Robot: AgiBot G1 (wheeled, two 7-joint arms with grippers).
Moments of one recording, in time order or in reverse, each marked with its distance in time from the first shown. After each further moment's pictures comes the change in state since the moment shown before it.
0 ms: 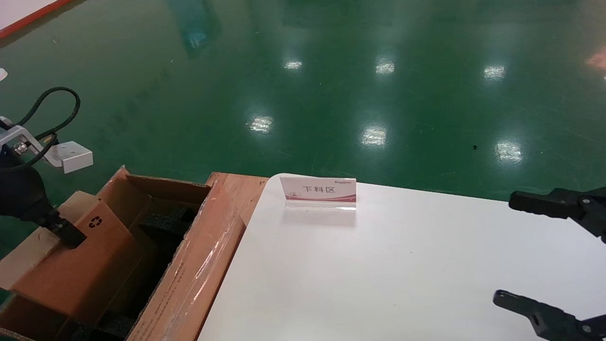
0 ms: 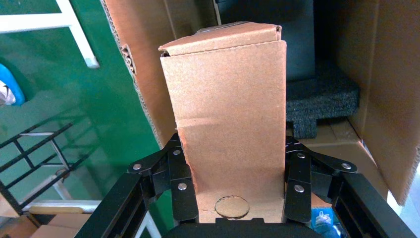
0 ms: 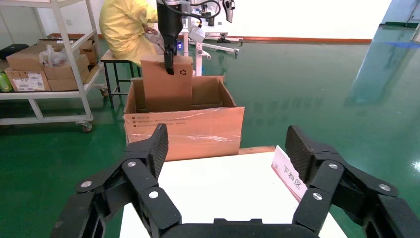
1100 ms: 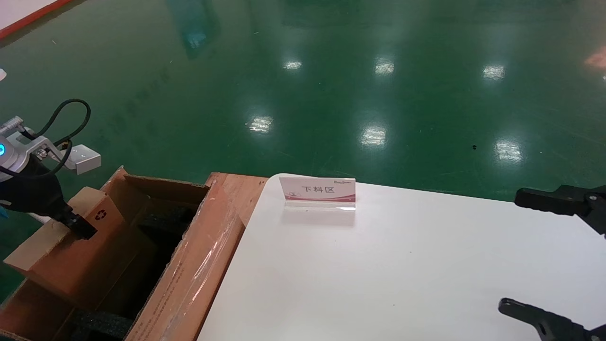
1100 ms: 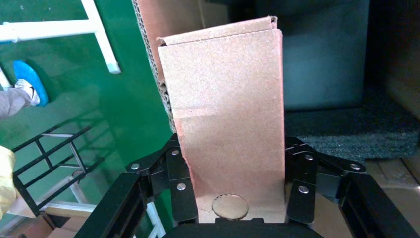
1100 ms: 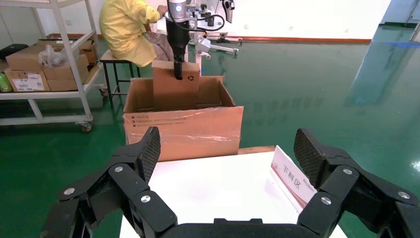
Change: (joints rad) left arm 0.229 0.037 -0.023 0.233 -0.042 -0.152 0.107; right arm 0.000 0.001 -0.002 0.000 0.001 0.001 -0.001
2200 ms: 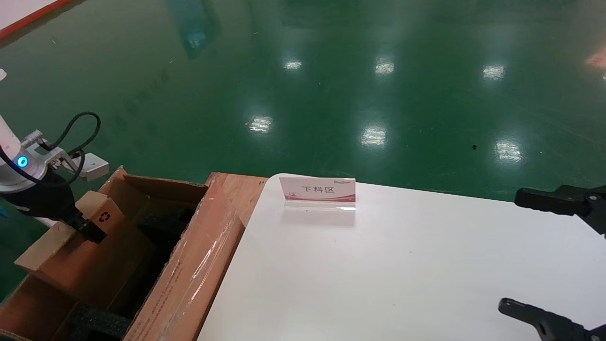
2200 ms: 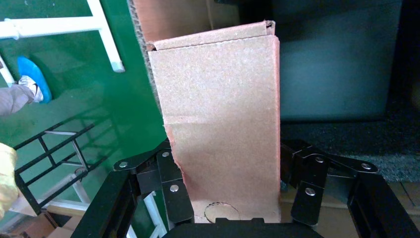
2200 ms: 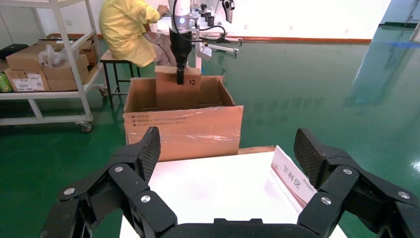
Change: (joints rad) left arm 0.192 0.052 -0.033 0.196 -0.070 -0.053 0.078; right arm 0.000 0.001 -0.002 0.000 0.001 0.001 -0.001
